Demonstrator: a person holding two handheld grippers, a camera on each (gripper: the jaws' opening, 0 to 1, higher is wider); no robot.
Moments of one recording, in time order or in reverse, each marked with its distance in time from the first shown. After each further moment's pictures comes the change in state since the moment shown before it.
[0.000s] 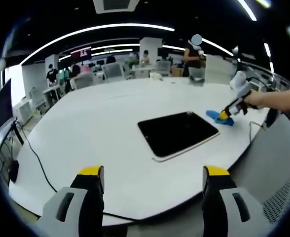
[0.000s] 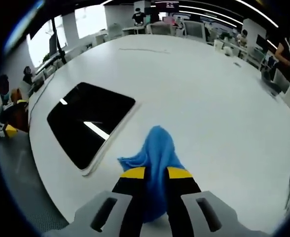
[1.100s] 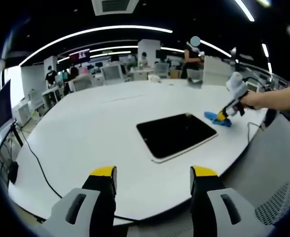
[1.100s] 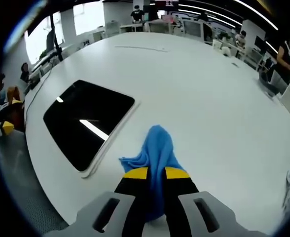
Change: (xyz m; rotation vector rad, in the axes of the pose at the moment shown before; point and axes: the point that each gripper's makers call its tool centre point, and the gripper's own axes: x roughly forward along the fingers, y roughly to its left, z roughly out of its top) left arm -0.003 -0.001 0.004 0.001 -0.031 -0.008; right arm 0.000 0.004 0.000 0.007 0.014 -0.043
